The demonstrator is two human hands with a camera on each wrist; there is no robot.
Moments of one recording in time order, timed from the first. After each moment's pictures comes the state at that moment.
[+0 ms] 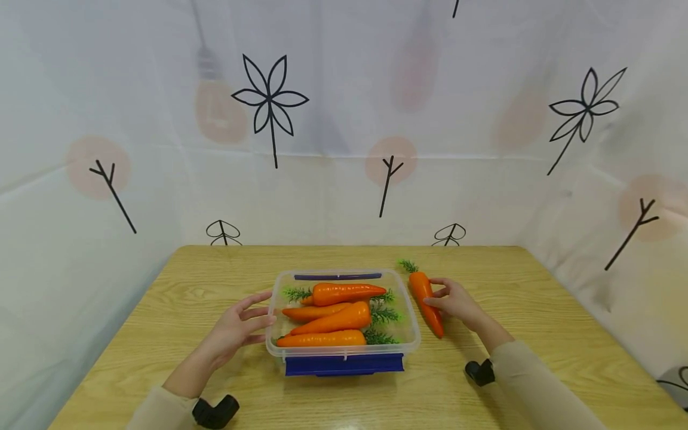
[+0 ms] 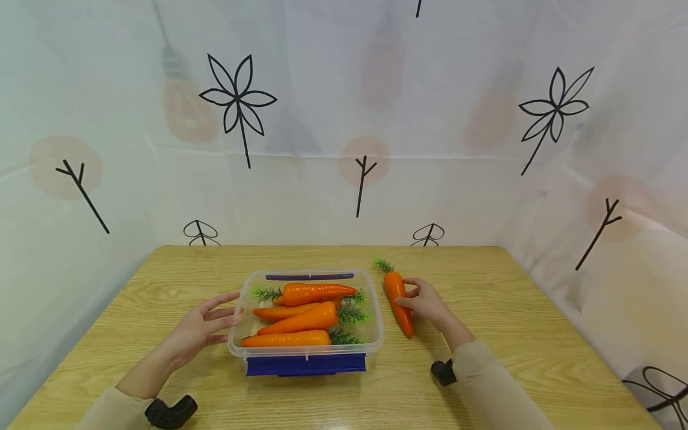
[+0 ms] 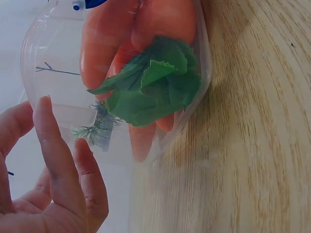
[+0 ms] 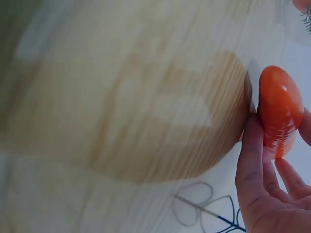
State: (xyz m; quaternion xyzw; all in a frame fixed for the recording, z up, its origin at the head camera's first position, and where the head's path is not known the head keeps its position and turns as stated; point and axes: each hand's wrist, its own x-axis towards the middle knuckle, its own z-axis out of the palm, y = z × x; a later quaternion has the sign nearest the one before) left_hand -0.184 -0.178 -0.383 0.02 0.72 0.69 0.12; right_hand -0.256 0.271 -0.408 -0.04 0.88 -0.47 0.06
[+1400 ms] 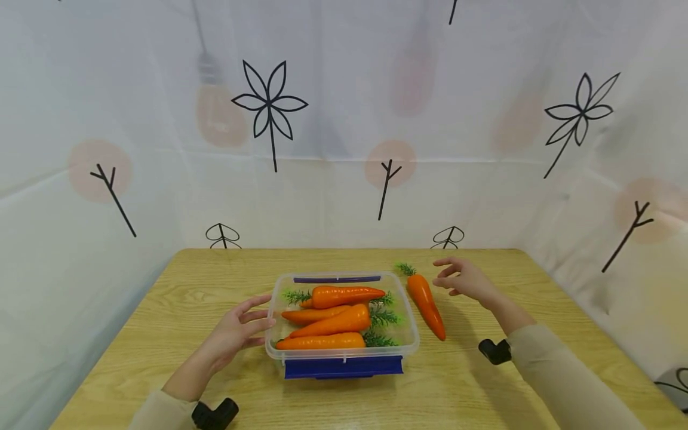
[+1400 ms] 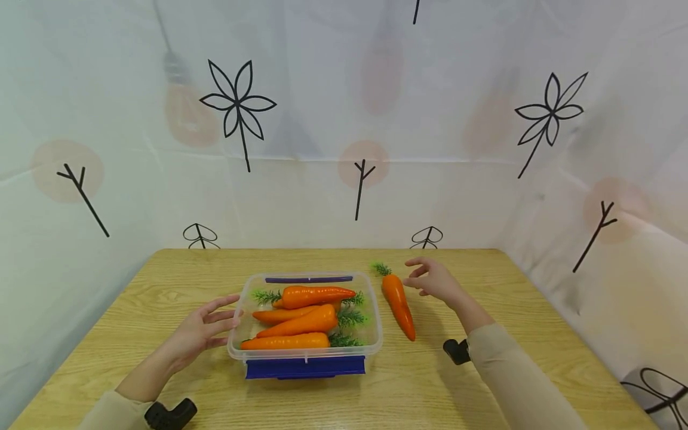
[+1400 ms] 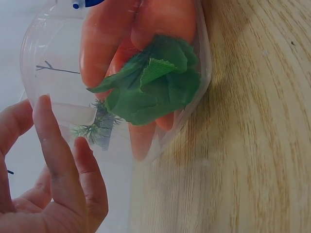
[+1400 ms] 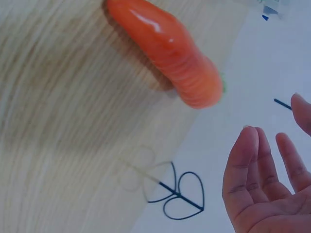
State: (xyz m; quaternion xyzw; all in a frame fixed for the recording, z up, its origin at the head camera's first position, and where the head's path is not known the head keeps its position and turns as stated) left_hand -0.185 -0.178 -0.384 0.03 0.72 0.69 0.12; right_hand -0.260 0.287 -0.347 -0.12 0.89 -0.44 0.04
